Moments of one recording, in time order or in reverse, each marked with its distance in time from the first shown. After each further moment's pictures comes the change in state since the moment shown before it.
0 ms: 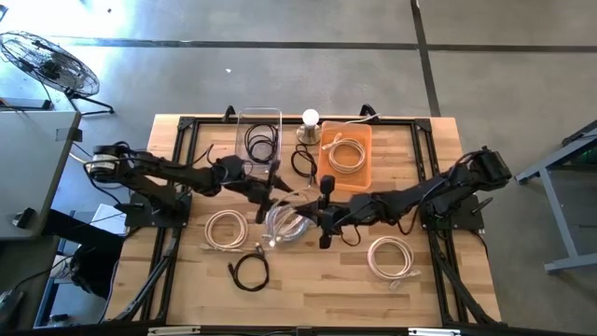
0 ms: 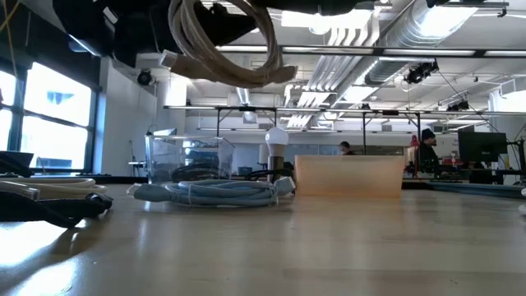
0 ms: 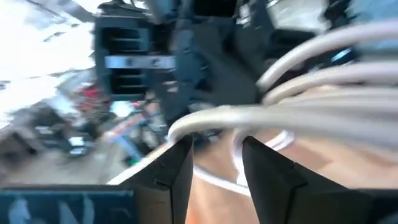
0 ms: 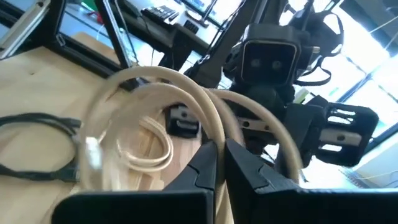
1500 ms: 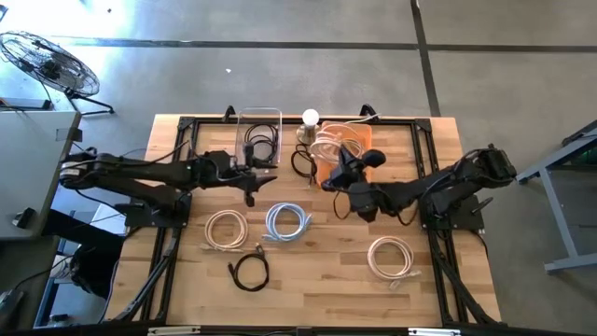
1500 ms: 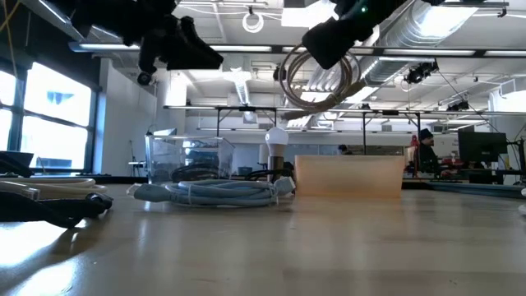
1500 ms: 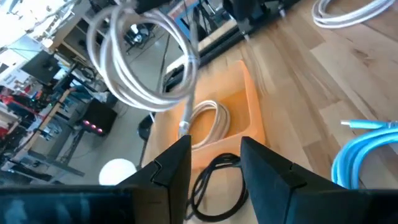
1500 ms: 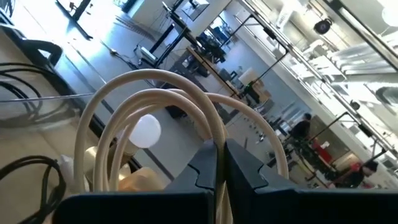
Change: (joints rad) left arm 0.000 -0.346 0.000 -0.647 -0.489 0.096; right arm -0.084 -0.053 0.000 -0.122 1.083 0.008
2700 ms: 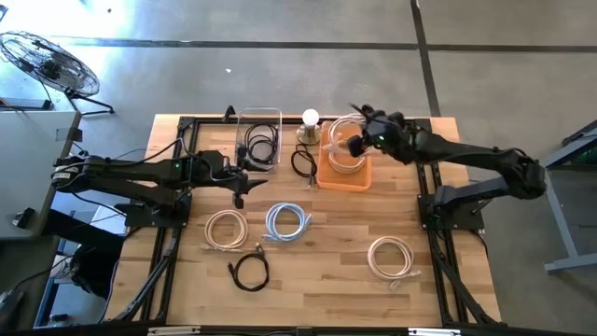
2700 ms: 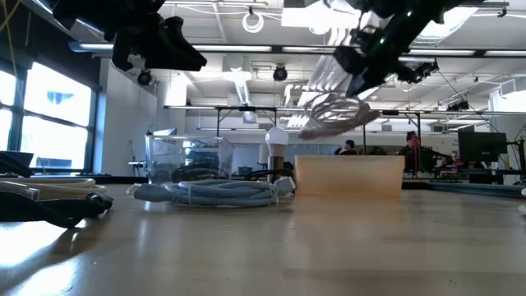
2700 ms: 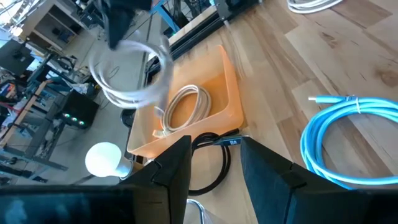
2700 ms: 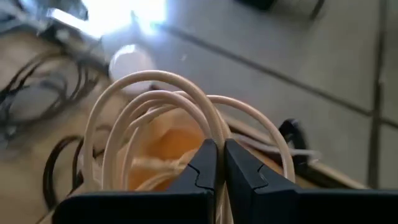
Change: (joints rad) left arm 0.000 -0.114 0.000 -0.203 0.037 -0.012; right arm -0.591 -0.307 0.000 -0.787 -0.893 0.851
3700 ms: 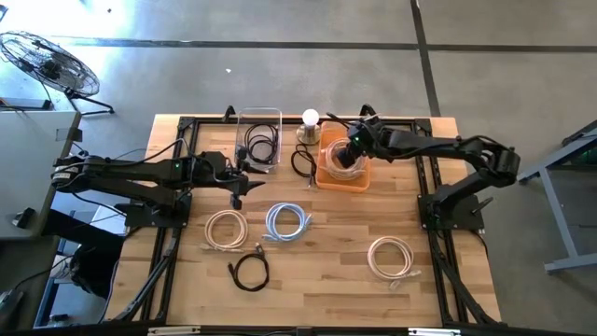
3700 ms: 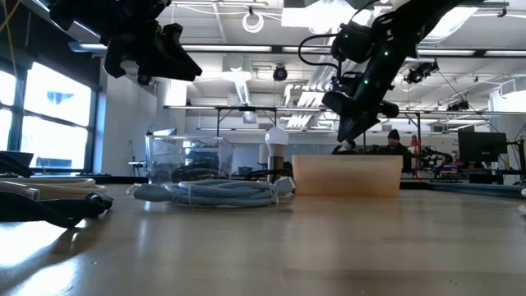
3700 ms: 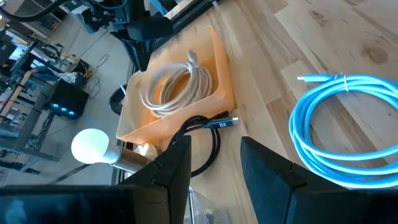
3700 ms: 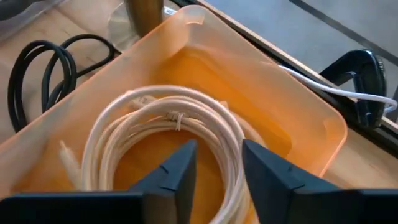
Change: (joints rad) left arm 0.002 0.000 0.000 -0.074 -0.003 0.000; right arm -0.066 0.249 0.000 -0.022 -0.188 0.010
